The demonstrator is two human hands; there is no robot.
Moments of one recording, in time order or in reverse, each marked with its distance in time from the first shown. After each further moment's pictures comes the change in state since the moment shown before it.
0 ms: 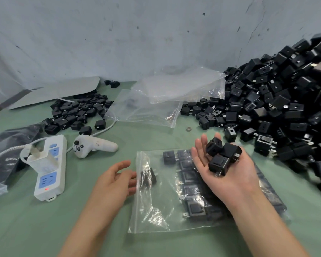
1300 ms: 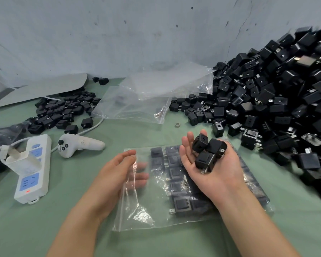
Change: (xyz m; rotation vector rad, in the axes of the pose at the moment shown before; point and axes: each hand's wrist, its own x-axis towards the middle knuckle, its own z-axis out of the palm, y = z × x) left_hand 0.028 0.001 0.028 -0.184 -0.119 -0.096; right_hand 0.002 -0.002 -0.005 -0.030 -0.001 0.039
